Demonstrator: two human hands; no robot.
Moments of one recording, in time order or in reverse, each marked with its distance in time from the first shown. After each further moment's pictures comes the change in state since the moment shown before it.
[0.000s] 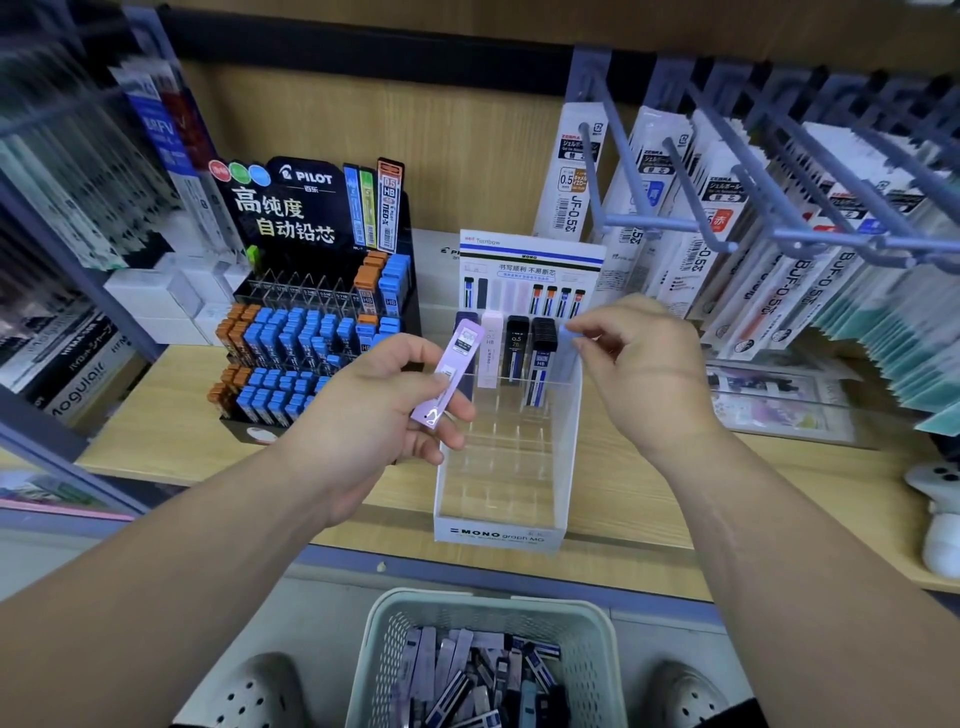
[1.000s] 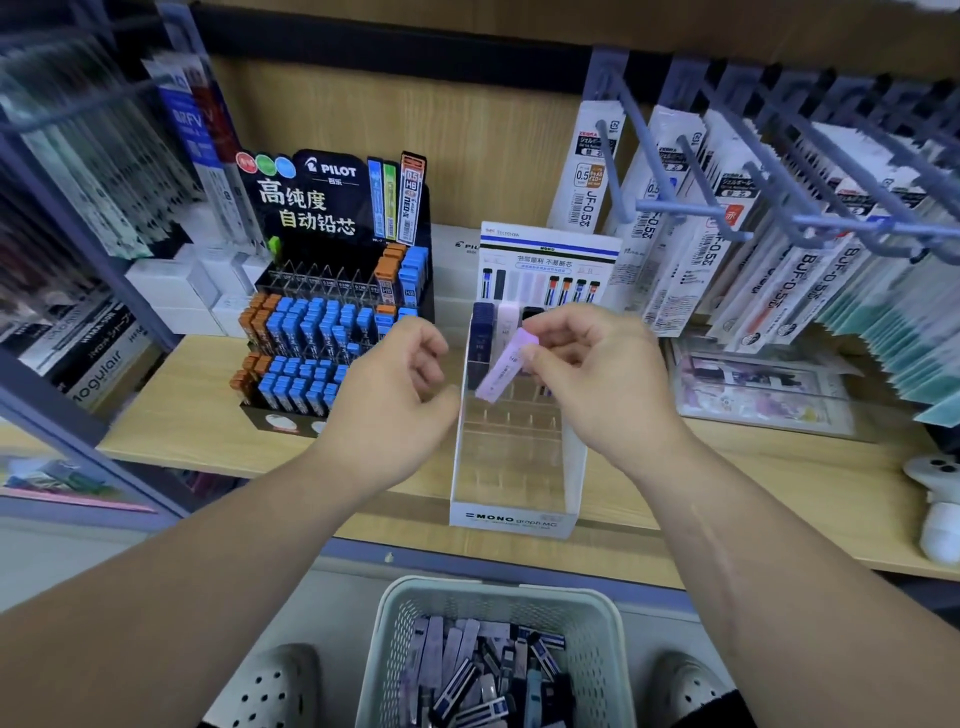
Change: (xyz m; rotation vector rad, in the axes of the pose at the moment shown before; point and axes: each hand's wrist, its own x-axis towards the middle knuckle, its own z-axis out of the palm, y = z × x) left_hand 0.006 -0.024 -0.012 0.671 0.253 0.329; right_hand -0.019 -0.061 0.013 0.348 -0.138 0.230
